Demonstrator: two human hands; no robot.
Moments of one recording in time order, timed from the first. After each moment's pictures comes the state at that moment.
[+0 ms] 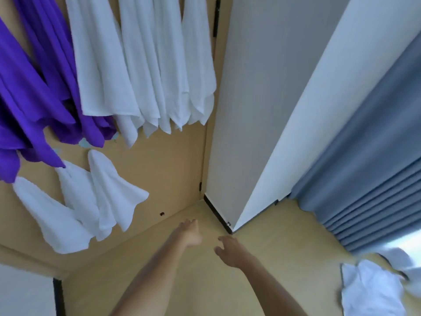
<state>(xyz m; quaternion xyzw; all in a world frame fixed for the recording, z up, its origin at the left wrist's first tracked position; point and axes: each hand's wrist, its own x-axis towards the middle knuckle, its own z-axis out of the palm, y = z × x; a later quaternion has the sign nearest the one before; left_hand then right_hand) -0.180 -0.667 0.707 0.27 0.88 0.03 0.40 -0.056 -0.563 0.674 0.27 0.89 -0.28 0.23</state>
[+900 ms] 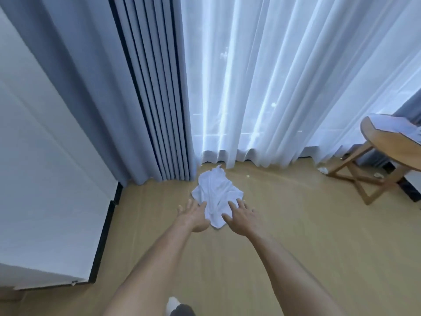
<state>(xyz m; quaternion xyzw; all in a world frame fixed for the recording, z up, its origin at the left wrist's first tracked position) 0.382 -0.248 0.707 0.73 0.58 -0.20 0.28 0.542 -0.278 0.679 0.72 0.65 -0.22 0.07</state>
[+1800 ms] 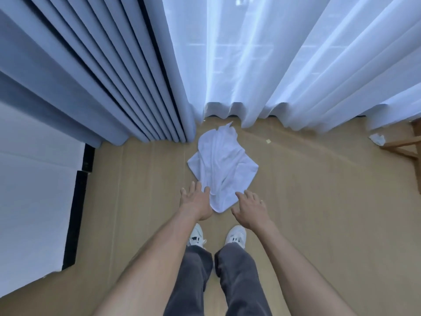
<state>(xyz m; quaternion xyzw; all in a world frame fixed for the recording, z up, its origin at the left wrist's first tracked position) 0.463 0.079 0.443 0.71 0.55 -0.32 0.32 0.627 0.035 0.430 0.69 0.62 -0.34 0.20</state>
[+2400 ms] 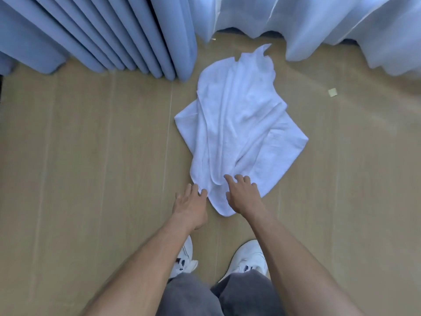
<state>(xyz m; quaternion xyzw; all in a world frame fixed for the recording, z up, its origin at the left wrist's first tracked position) 0.474 0.068 -0.018 0.68 0.56 -0.33 0.35 0.623 0.082 -0.050 0.61 0.69 -0.30 0.24</state>
